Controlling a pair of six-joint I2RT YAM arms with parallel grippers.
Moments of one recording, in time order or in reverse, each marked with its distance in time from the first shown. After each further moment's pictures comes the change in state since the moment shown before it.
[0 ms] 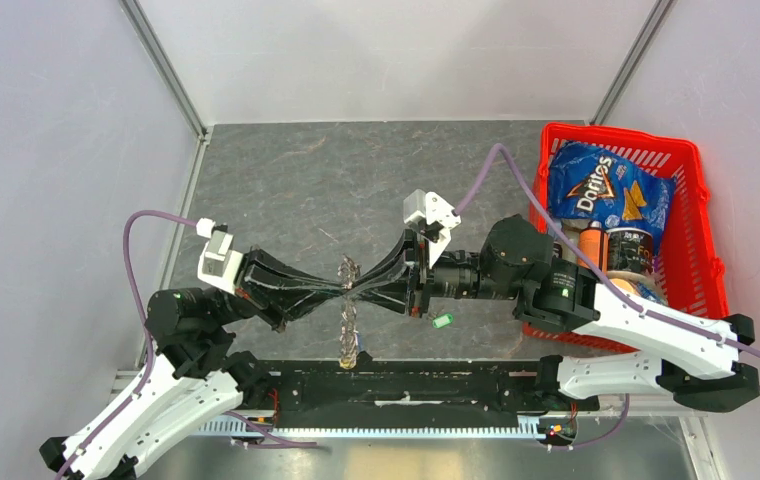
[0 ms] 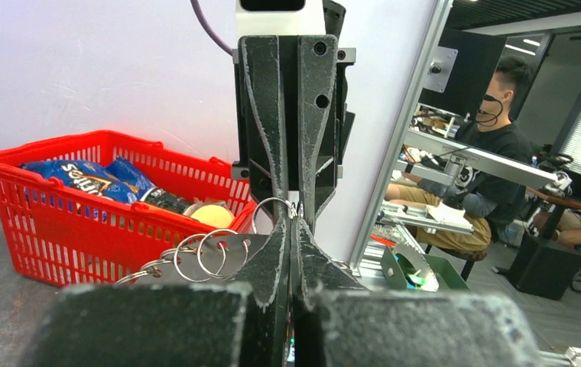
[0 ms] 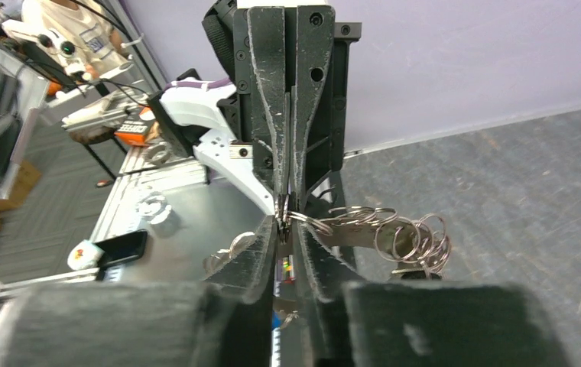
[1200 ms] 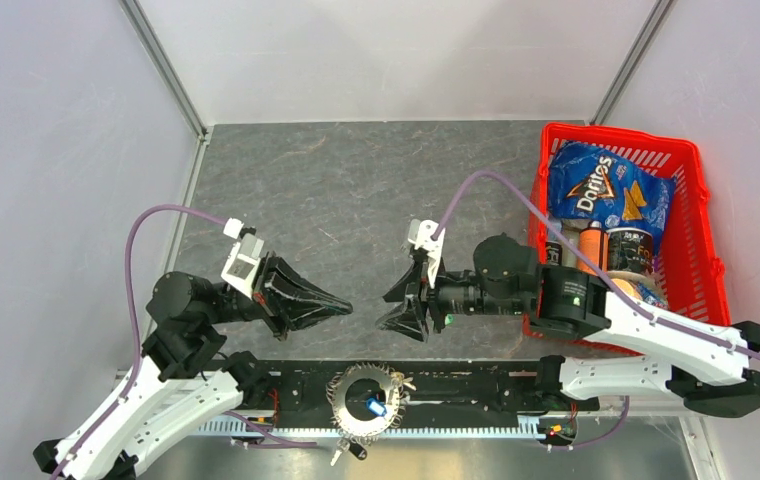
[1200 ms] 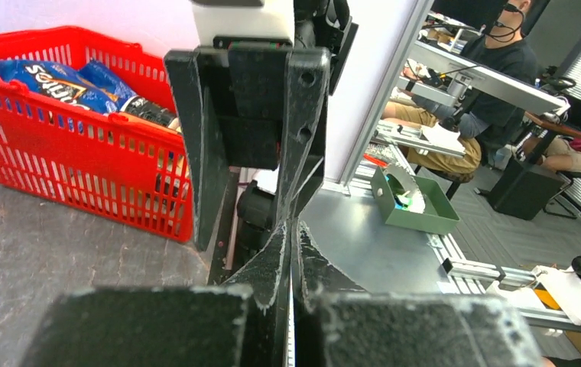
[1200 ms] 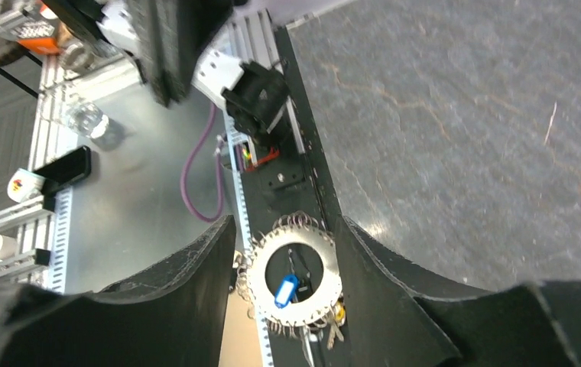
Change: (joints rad) left arm 0.000 0.018 0.117 -0.376 0.147 0.133; right arm 0.003 -0.080 -0.067 -0.336 0.092 -0.035
